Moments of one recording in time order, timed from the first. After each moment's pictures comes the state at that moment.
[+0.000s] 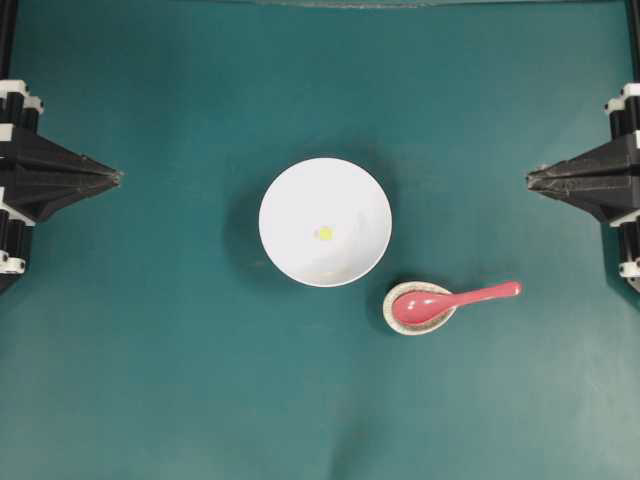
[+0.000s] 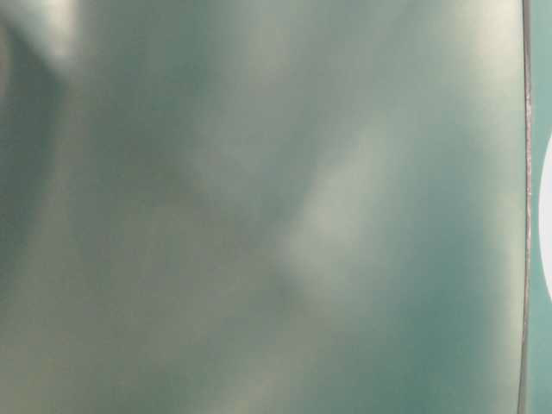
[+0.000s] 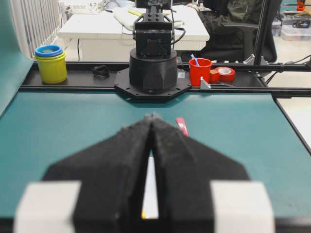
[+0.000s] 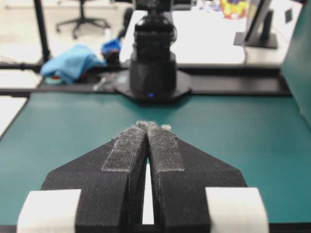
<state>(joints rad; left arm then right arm) 0.00 -0.97 1.18 0.00 -0.29 0.00 0.00 -0.96 1.17 0.00 -0.29 0.00</state>
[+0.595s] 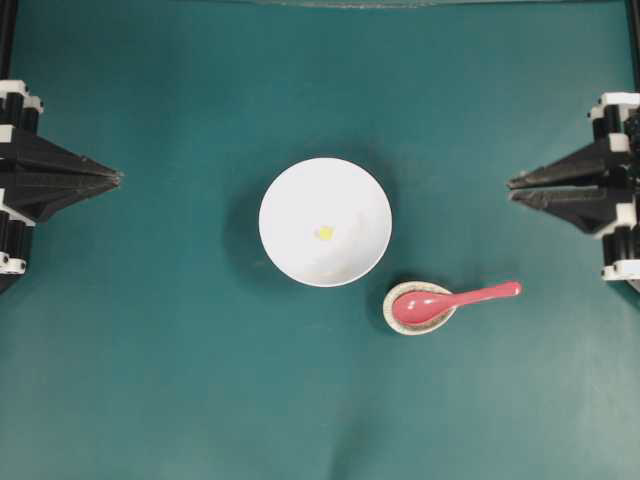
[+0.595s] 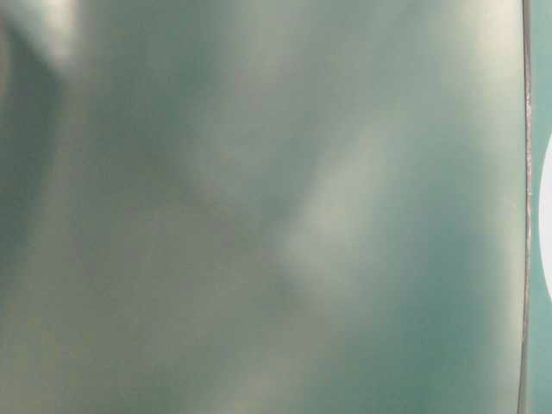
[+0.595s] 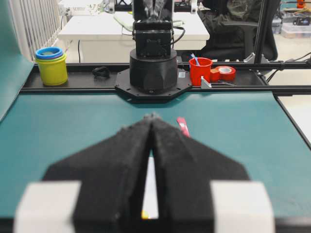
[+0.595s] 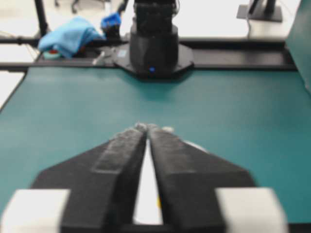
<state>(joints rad) 0.00 -0.97 1.18 0.02 -0.29 0.00 0.00 -0.89 1.17 0.00 -0.27 0.00</state>
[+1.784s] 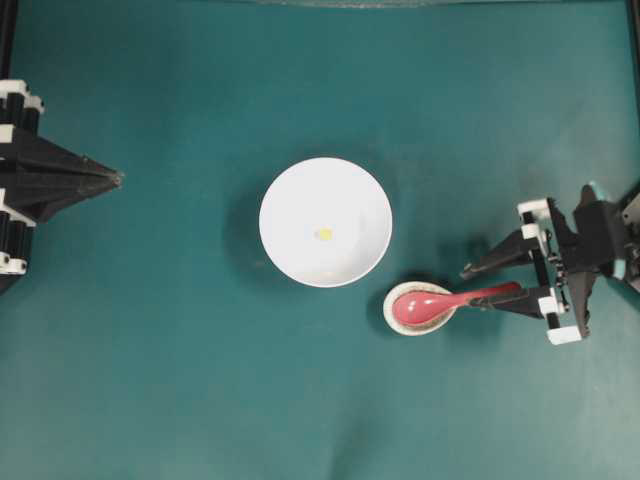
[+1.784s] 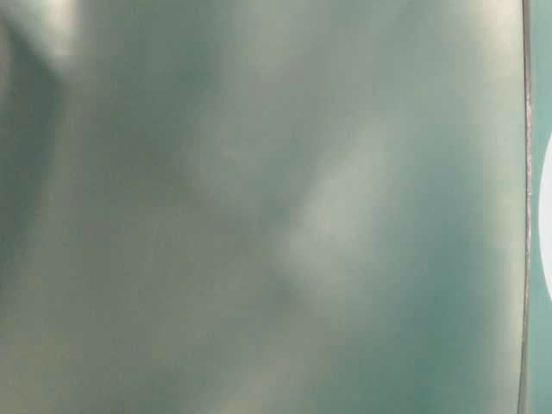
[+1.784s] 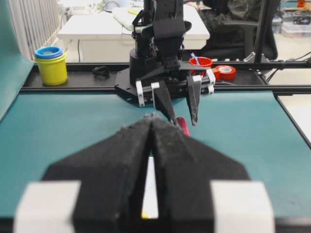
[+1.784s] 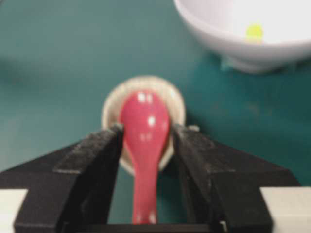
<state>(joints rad) 0.00 -0.97 1.18 0.02 -0.29 0.00 0.20 -0.07 1.39 0.06 -1.03 0.14</state>
